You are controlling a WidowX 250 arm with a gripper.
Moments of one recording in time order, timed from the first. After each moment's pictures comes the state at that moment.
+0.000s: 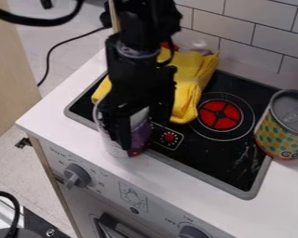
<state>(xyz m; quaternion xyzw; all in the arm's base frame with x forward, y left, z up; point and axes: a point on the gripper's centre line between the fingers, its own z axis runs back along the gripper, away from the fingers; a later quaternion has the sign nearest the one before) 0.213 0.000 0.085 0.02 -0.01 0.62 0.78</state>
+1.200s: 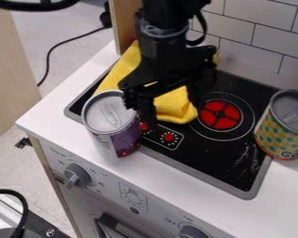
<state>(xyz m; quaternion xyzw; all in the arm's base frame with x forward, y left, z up) 0.232 -0.046 0.109 -0.04 -0.05 0.47 0.88</state>
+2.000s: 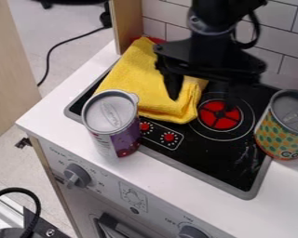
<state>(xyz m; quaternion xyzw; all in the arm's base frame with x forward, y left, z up) 0.258 -0.074 0.124 0.03 -0.17 0.05 0.98</state>
